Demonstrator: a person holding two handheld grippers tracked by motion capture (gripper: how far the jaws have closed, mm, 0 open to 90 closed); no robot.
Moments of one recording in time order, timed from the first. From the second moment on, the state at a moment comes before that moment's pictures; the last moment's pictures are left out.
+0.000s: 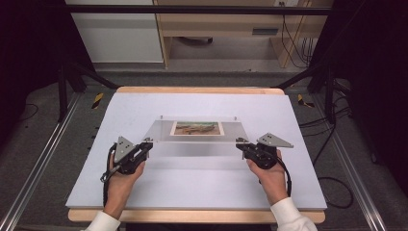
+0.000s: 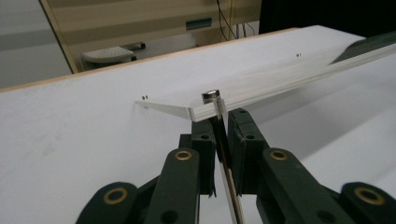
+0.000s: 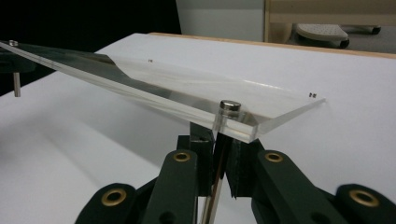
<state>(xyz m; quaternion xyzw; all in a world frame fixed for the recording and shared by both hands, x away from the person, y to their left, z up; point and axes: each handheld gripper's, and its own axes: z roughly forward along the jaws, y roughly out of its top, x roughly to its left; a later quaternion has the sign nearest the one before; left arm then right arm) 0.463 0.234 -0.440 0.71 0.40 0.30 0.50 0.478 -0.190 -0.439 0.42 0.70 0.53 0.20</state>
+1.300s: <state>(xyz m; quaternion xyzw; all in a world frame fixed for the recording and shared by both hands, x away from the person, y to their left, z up) 0.450 0.229 -0.475 0.76 0.43 0.25 0.42 0.462 -0.190 -0.476 0.45 0.75 0.45 0.15</state>
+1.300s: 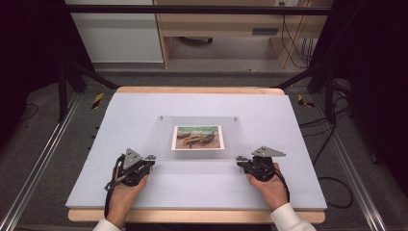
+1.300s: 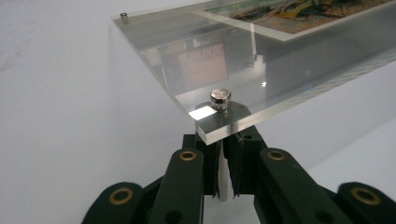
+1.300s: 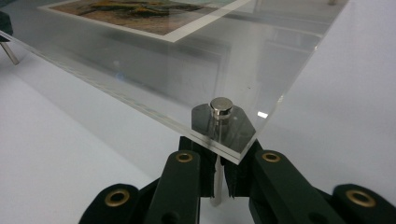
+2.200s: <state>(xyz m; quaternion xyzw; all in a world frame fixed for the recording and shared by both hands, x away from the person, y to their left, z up) 0.447 0.232 -0.471 0.77 0.42 0.24 0.42 0.453 -0.203 -0.474 0.46 0.75 0.45 0.13</state>
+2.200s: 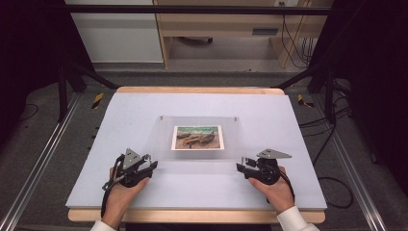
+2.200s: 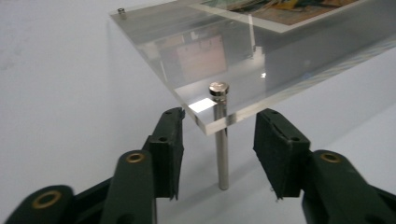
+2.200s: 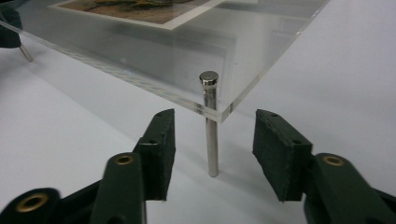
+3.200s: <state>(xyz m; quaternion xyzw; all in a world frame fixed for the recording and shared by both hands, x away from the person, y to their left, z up) 0.438 0.245 -0.448 0.73 0.44 0.21 0.48 0.438 -0.216 -0.449 0.45 0.74 0.48 0.15</state>
